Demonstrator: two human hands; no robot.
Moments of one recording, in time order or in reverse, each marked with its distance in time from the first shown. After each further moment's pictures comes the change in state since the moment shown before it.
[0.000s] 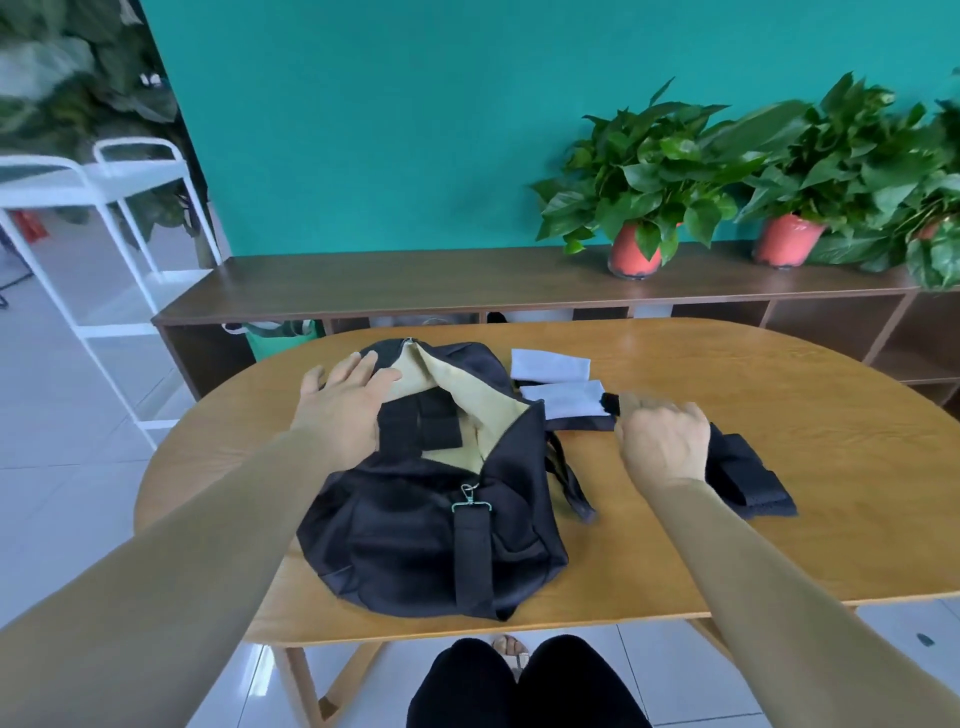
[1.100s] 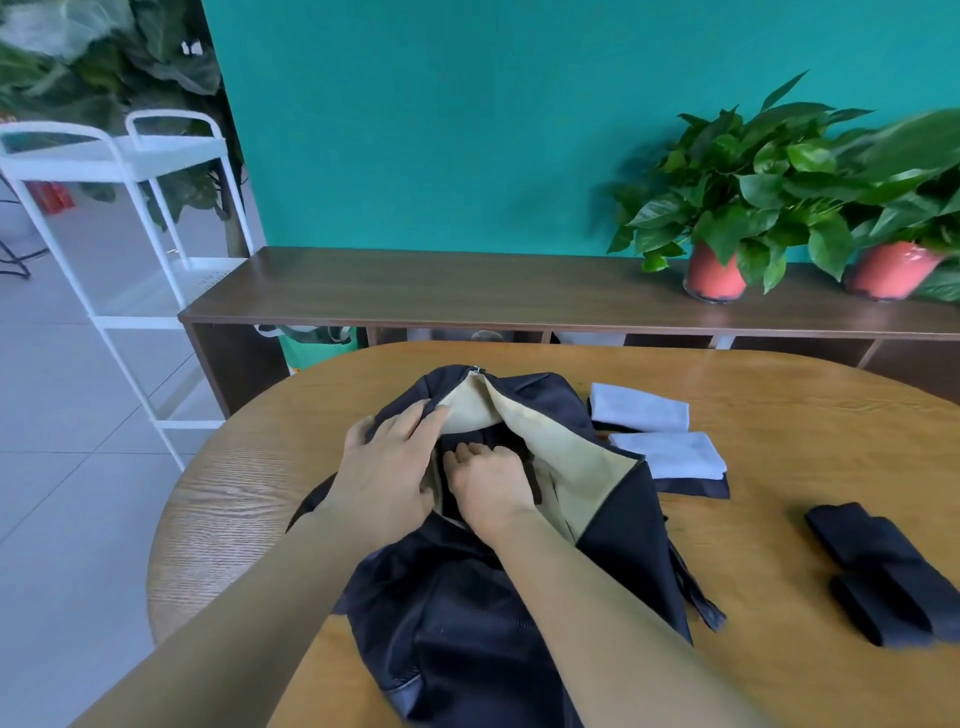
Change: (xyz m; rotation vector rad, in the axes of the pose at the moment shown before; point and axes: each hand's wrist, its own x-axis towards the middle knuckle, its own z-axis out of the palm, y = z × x) left_hand 0.029 -0.052 0.046 -0.138 0.072 0.052; right_hand 0.054 -0.260 0.046 0.152 -0.379 -0.573
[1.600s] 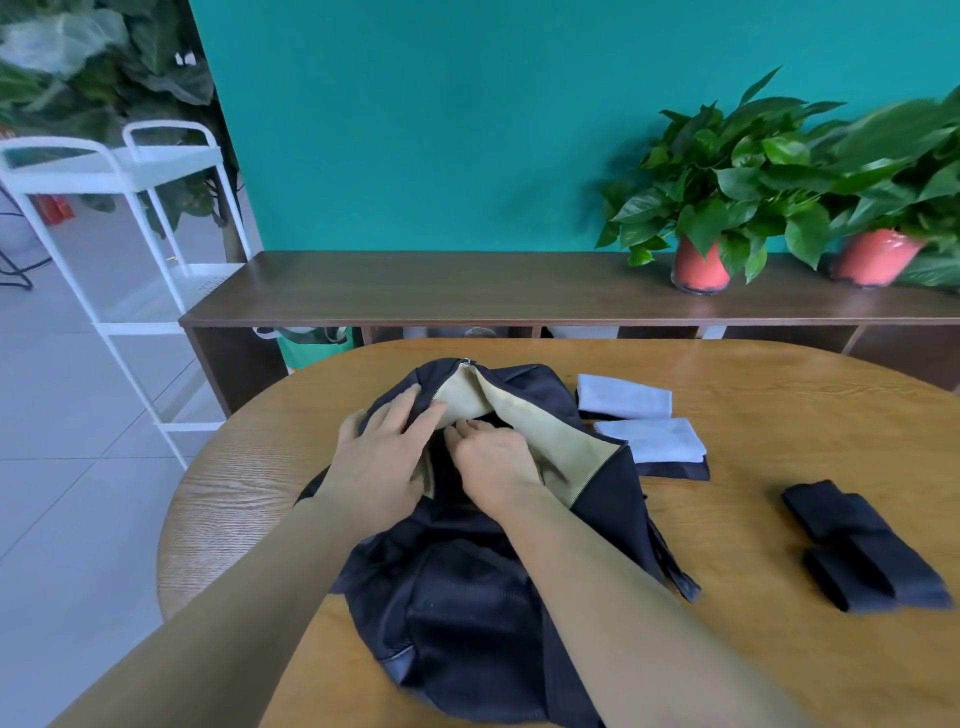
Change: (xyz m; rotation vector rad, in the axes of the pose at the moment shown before) left_hand -0.007 0.004 -0.007 0.021 -0.007 0.038; right_hand -0.009 0.019 -0.020 0.125 0.078 0.020
